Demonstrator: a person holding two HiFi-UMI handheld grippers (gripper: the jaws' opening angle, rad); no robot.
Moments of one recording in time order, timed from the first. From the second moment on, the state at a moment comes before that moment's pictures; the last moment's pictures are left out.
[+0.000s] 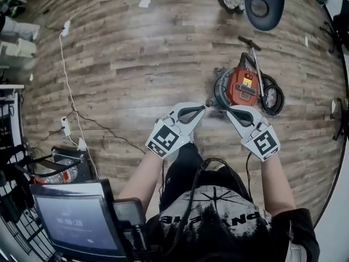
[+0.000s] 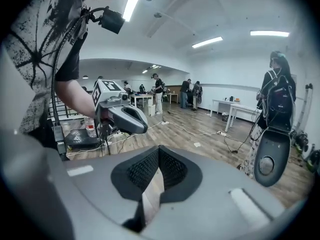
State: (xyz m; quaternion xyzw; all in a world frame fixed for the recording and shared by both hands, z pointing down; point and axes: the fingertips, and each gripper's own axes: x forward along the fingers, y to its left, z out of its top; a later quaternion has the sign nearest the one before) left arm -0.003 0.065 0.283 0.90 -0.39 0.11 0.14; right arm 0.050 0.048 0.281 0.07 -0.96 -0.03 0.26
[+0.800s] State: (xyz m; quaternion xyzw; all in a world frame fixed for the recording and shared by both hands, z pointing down) left arm 0.001 0.047 0.168 0.91 -0.41 0.06 0.09; right arm 0.043 0.032 0.163 0.09 -0.98 -0.02 0.15
